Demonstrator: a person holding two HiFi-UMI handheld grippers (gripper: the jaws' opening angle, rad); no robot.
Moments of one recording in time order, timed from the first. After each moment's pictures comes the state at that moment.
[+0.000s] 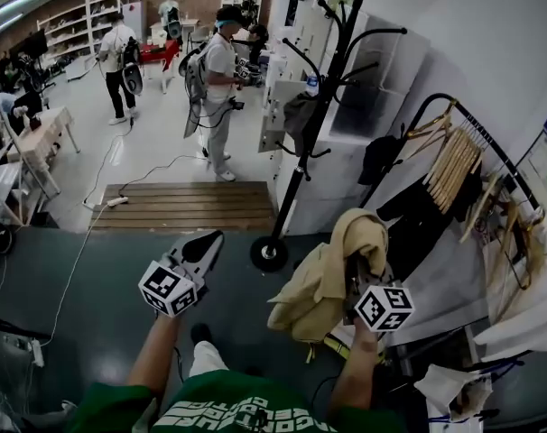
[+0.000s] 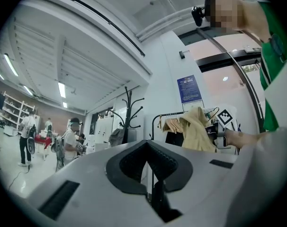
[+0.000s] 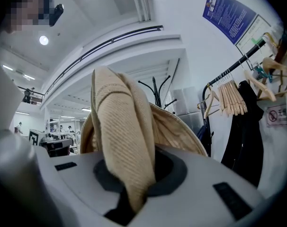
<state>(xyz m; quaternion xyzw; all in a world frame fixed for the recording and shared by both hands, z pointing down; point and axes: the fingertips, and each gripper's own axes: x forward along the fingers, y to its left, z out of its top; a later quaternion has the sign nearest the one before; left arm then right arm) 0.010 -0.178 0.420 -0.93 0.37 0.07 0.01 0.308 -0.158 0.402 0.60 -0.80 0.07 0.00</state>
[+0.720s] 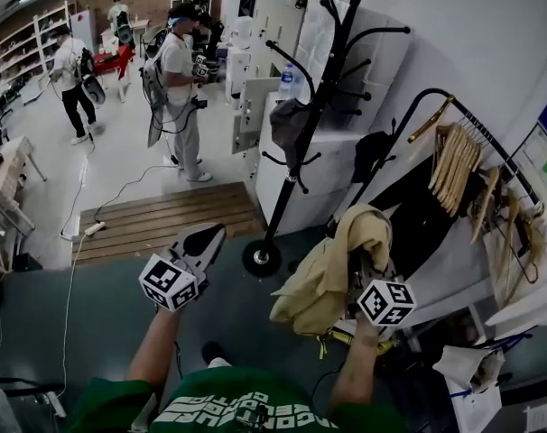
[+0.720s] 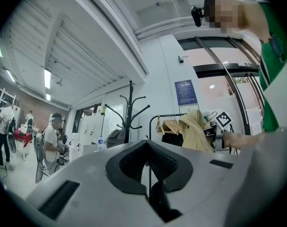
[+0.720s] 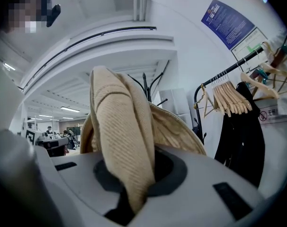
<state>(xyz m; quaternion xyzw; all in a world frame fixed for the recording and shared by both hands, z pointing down) -0.020 -0.325 0.409 -0.96 0.27 0.07 0.00 0.277 -0.246 0.401 0.69 -0.72 0.07 -0.01</state>
